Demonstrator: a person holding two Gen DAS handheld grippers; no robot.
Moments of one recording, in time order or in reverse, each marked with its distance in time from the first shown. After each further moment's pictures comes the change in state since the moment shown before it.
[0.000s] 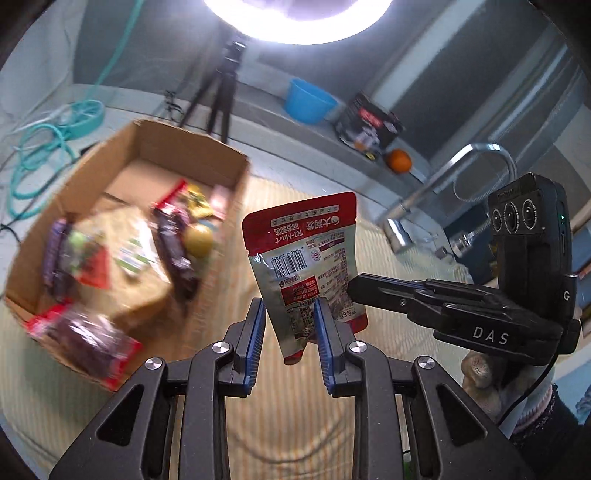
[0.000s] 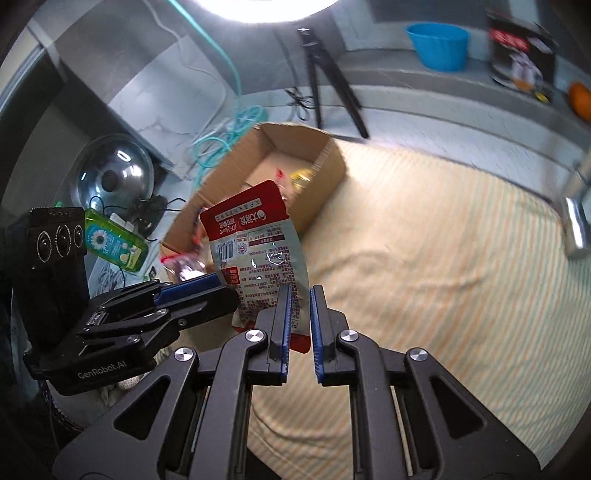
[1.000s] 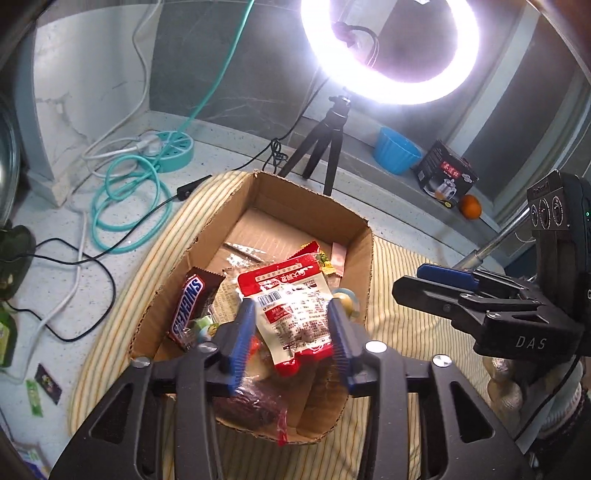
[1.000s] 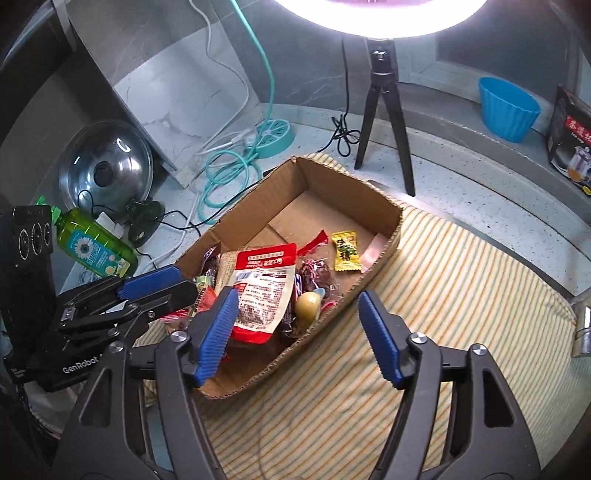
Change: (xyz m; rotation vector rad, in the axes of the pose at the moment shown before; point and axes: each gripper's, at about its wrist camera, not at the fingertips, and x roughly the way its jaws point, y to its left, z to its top) left arm -0.036 0.065 0.030 -0.042 -0.108 0.237; right arm 0.050 0.050 0.066 -0.133 -0.025 -0.067
